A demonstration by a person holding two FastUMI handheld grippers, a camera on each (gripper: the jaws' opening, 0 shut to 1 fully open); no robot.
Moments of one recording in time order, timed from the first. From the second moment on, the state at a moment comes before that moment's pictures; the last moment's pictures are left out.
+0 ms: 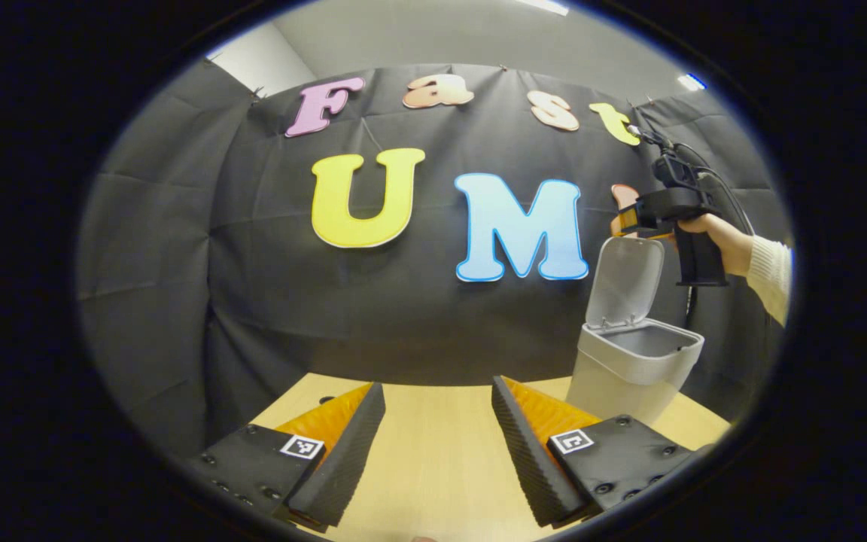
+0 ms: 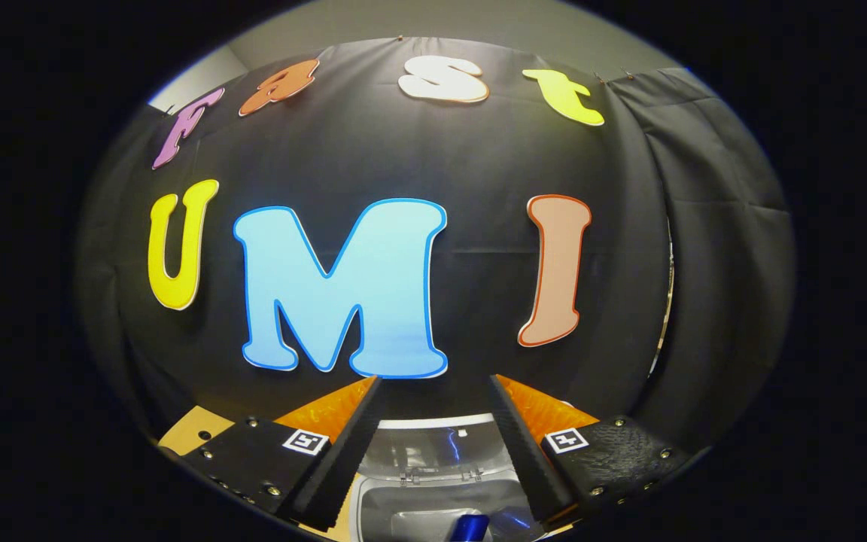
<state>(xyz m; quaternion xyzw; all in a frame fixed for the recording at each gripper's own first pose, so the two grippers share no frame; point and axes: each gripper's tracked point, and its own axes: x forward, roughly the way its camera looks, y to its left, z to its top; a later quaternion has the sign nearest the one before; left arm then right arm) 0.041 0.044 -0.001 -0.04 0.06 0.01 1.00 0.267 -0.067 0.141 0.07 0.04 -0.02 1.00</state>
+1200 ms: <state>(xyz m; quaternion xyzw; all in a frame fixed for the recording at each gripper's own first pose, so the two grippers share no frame) -0.023 0.033 -0.028 -0.03 0.07 0.00 1.00 0.173 -0.054 0.028 0.07 0.10 -0.02 0.99</state>
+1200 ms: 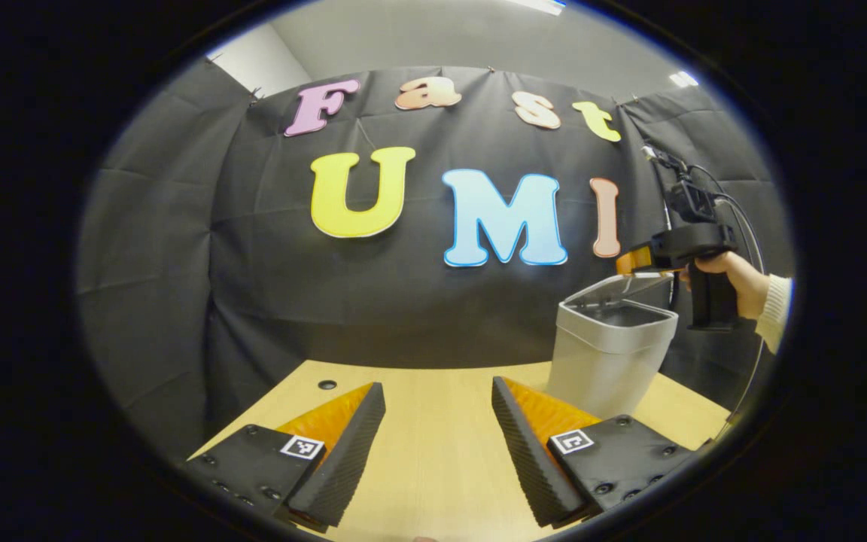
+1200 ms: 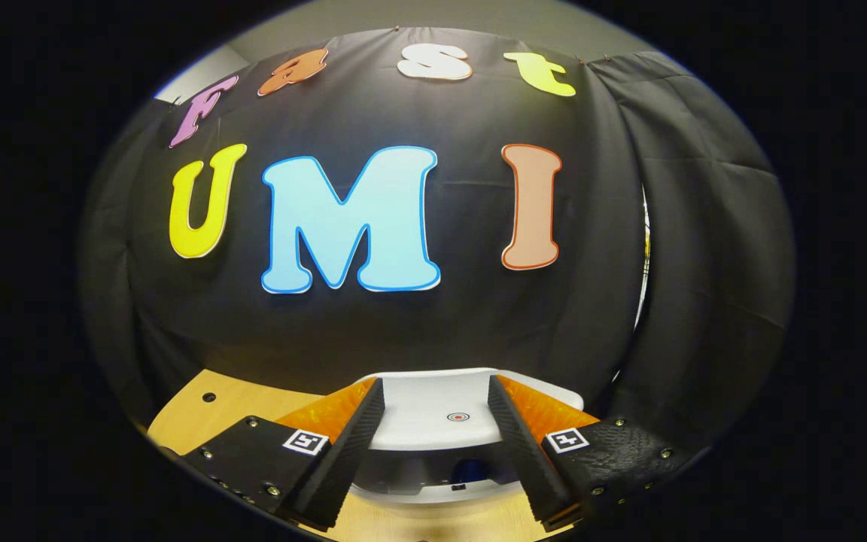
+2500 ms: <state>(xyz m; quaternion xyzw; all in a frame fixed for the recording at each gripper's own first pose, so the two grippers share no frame) -0.014 0.026 -0.034 -0.02 0.08 0.00 1.00 0.185 -0.056 -0.032 0.08 0.05 -0.01 1.00</state>
